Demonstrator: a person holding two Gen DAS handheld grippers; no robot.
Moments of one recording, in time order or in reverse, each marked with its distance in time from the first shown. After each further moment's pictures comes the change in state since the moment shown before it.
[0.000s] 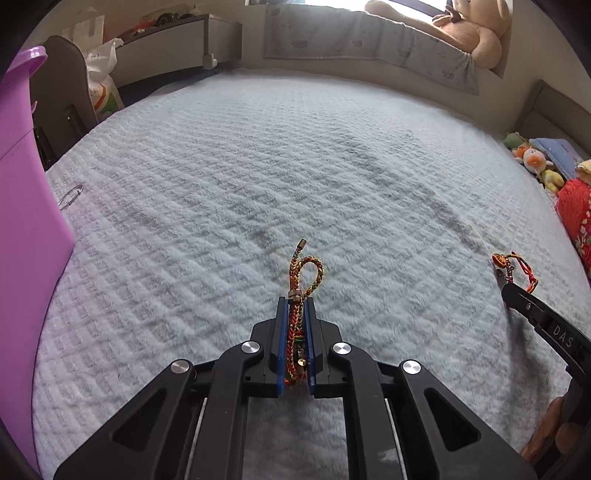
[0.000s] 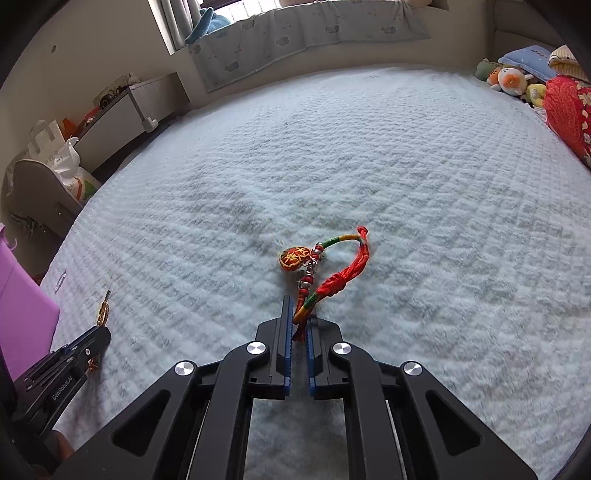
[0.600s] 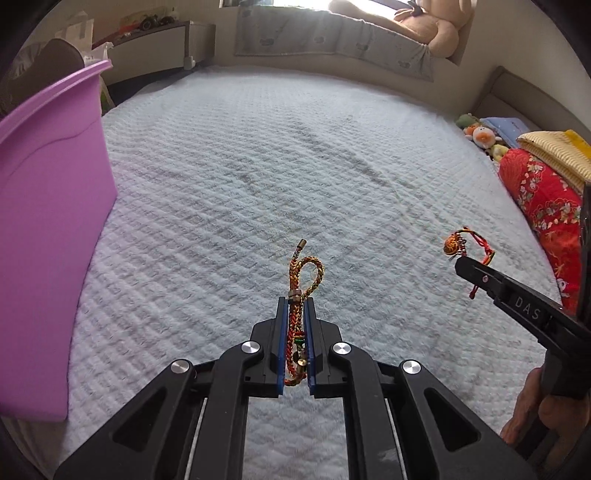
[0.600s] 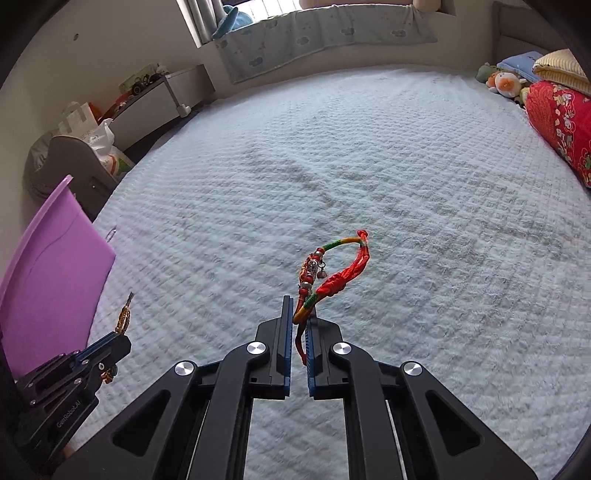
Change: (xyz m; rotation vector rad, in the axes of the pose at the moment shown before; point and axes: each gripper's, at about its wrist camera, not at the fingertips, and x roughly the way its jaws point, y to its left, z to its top) left arm -0.141 0.003 -0.068 0.055 0.043 -0.128; right arm -0.132 0.035 -0.070 -0.047 0.035 0.042
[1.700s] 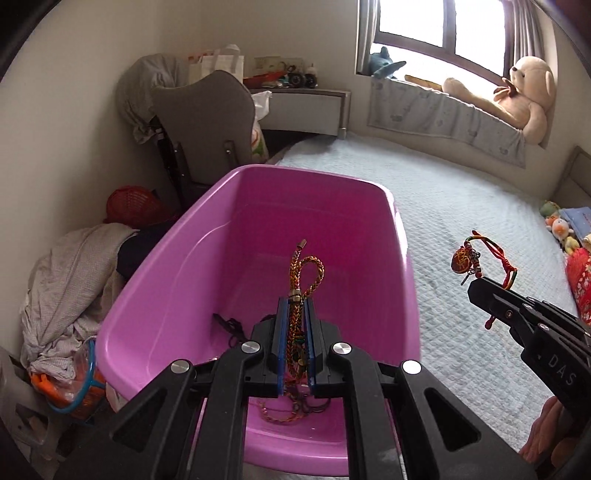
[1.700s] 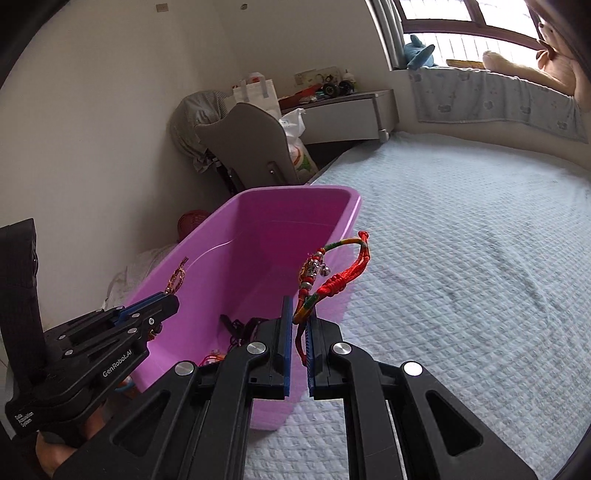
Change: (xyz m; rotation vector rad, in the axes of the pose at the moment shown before) left arm -0.189 0.210 0.039 -0.209 -0.179 0.351; right arm -0.079 0.304 0.028 -0.363 -0.040 0.402
